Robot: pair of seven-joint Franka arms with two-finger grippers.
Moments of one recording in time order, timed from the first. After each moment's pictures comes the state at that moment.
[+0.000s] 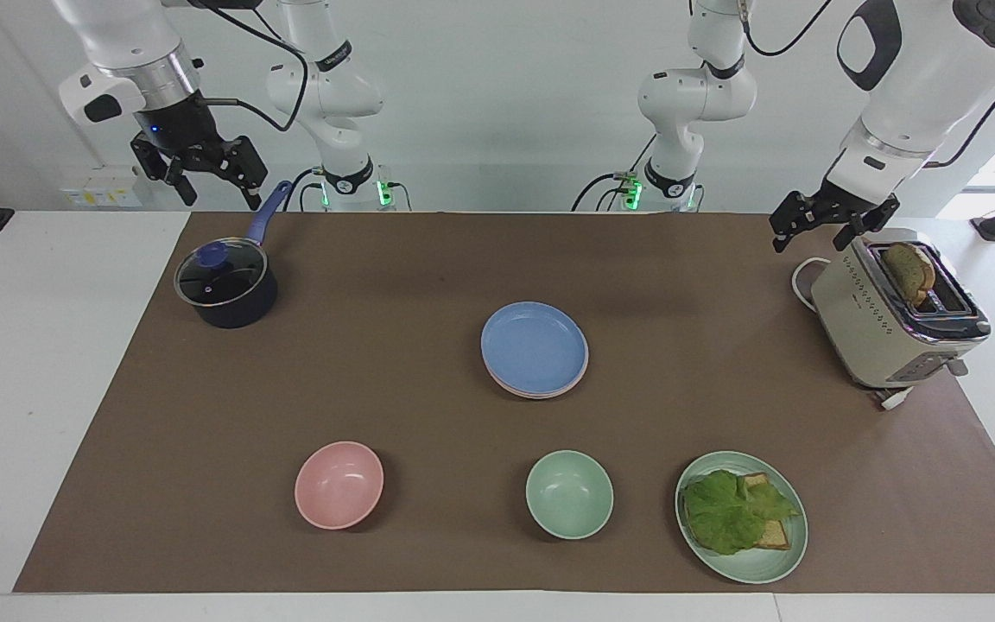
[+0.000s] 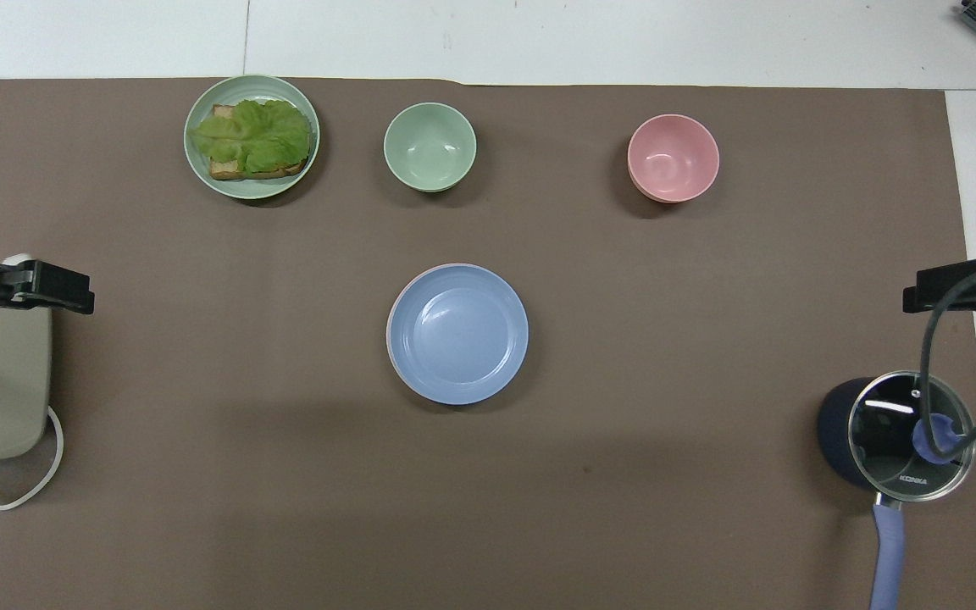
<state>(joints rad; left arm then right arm) -0.03 -0.05 -0.02 -1.70 -0.01 1.61 -0.02 -0.01 -0.09 -0.02 -1.60 0.03 1.53 0.11</state>
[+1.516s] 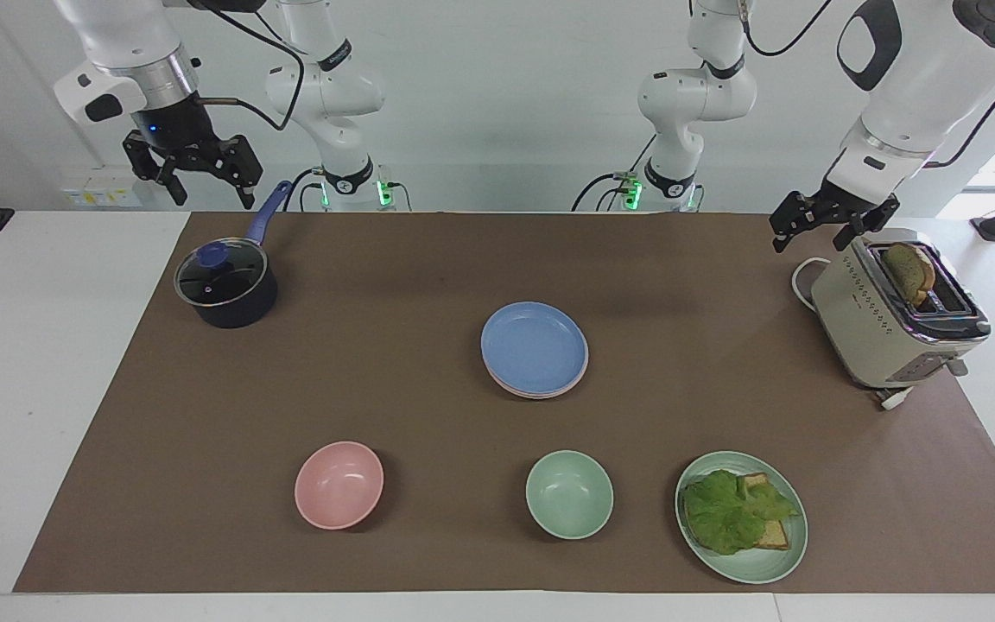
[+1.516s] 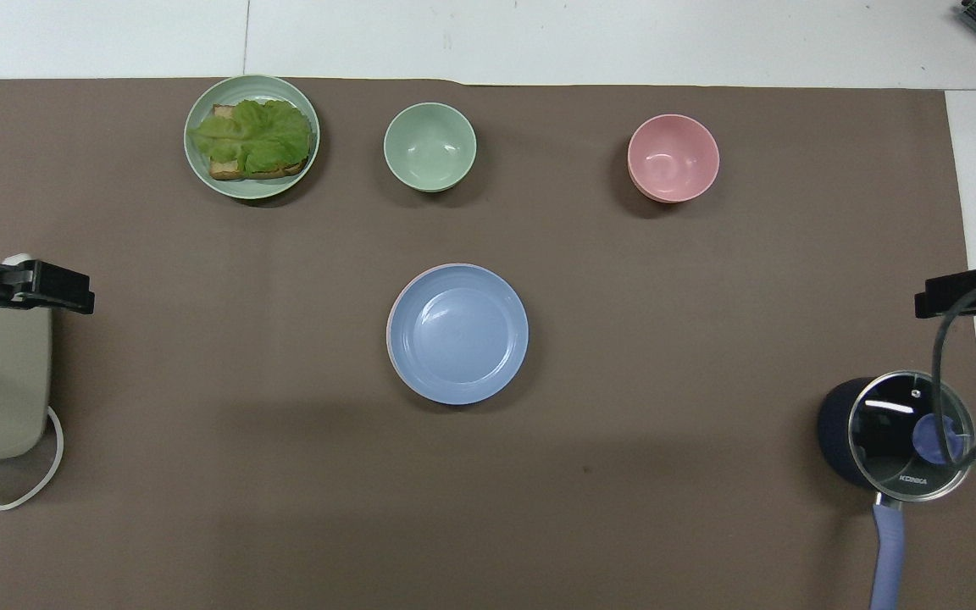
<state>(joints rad) -0.03 -0.05 -0.02 -1.70 -0.01 1.61 -0.02 0.06 -0.10 -0.08 -1.60 -0.03 1.52 0.04</state>
